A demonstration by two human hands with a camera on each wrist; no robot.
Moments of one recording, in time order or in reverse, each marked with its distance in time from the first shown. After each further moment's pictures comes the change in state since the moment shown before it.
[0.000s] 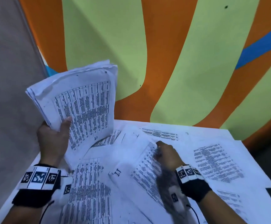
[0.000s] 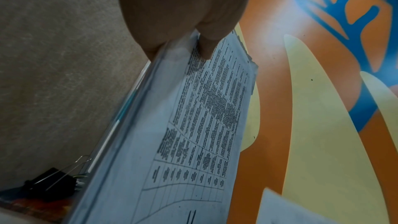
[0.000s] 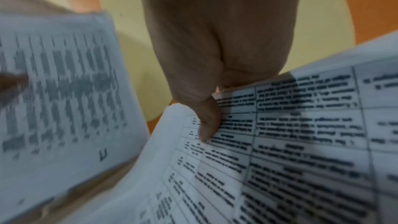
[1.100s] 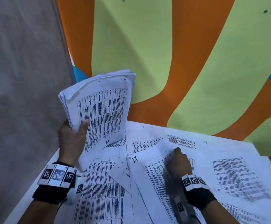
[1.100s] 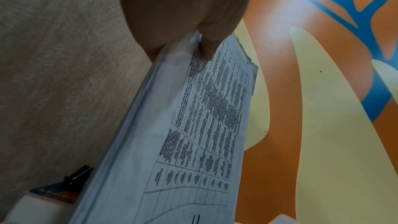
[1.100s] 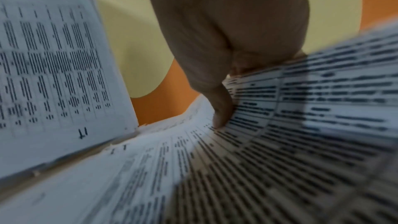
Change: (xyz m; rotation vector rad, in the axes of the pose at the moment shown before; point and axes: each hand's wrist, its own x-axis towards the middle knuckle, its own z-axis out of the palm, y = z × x) left_hand 0.006 -0.016 -0.015 0.018 0.025 -0.072; right_hand 0.028 0.000 0.040 0.001 0.097 0.255
